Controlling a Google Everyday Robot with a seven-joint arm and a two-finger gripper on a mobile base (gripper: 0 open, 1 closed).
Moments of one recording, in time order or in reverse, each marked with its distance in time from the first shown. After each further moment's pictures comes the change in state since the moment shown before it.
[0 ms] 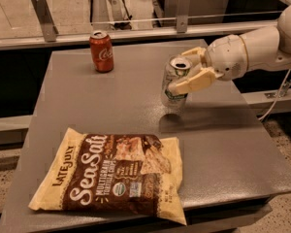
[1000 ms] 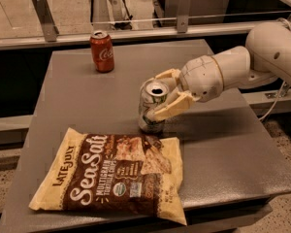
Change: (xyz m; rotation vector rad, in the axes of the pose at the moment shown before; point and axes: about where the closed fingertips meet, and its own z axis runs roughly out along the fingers) arm 0.000 0.058 0.058 -0.160 -0.049 -0.070
